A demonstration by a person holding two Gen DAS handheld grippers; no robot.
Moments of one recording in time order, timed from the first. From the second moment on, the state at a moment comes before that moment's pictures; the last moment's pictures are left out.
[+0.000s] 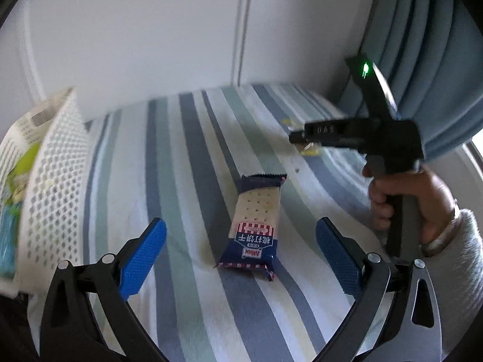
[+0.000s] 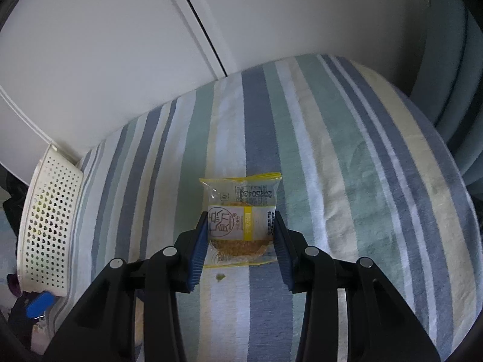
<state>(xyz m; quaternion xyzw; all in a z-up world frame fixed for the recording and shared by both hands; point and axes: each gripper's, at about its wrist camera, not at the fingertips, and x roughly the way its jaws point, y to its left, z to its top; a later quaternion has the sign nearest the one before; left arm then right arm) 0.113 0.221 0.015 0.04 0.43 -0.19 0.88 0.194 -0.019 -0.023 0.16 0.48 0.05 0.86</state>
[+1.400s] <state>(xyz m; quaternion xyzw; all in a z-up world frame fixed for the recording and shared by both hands) 0.116 0.216 0.017 0.03 0.46 -0.17 0.87 0.199 -0.030 -0.029 0.20 0.47 0.07 0.86</state>
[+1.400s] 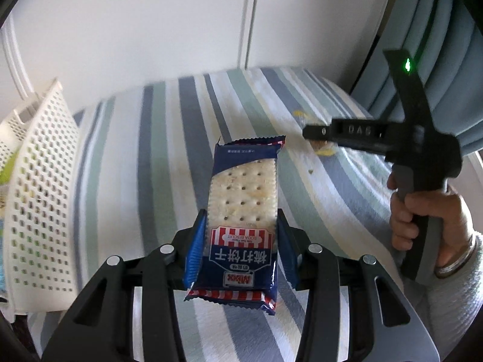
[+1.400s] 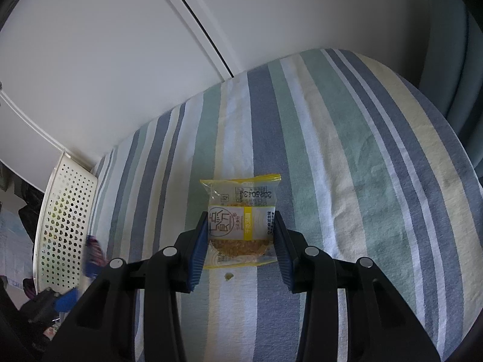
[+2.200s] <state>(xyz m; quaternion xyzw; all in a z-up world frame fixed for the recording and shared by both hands) 0.102 0.326 0.094 -0.05 0.38 -0.09 0.92 0.199 -0.029 -0.027 0.20 0.47 0.07 0.86</state>
